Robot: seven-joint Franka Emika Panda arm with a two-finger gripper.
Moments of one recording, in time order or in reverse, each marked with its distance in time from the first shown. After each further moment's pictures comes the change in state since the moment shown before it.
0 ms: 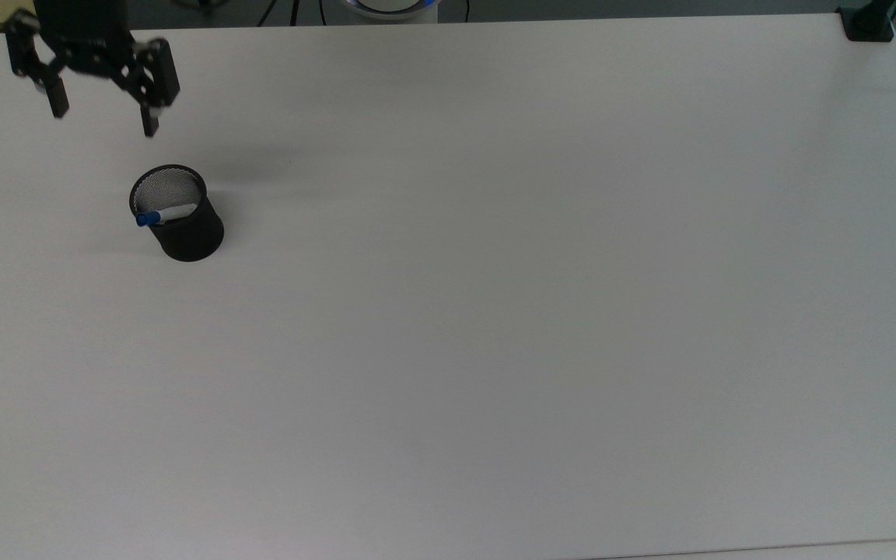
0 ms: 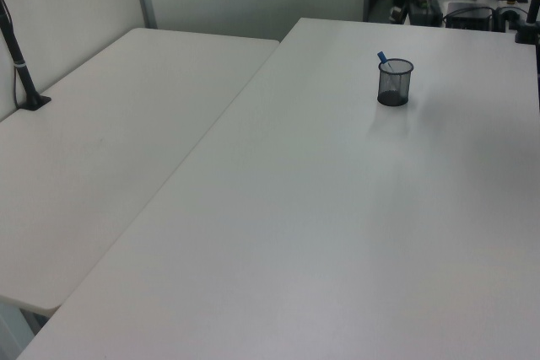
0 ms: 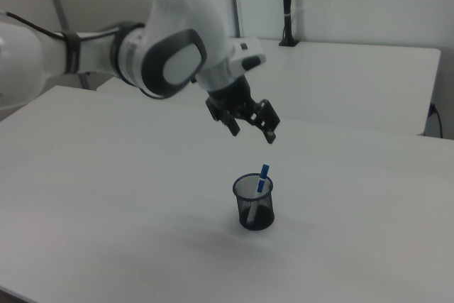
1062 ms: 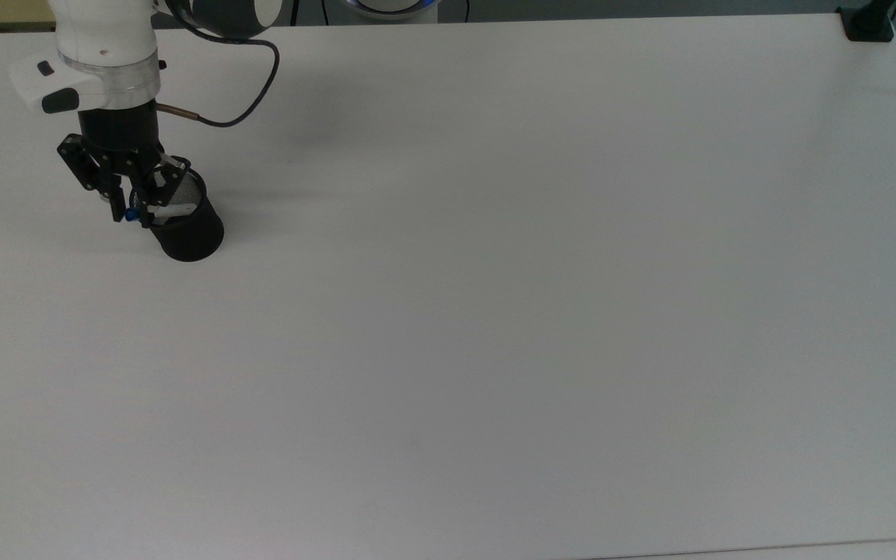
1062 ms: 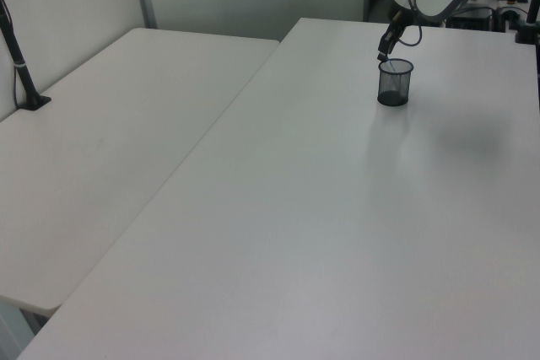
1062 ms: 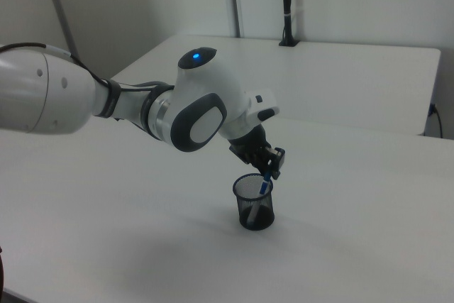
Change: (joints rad) arm -0.011 0.162 0.003 -0.101 0.000 0.313 0.020
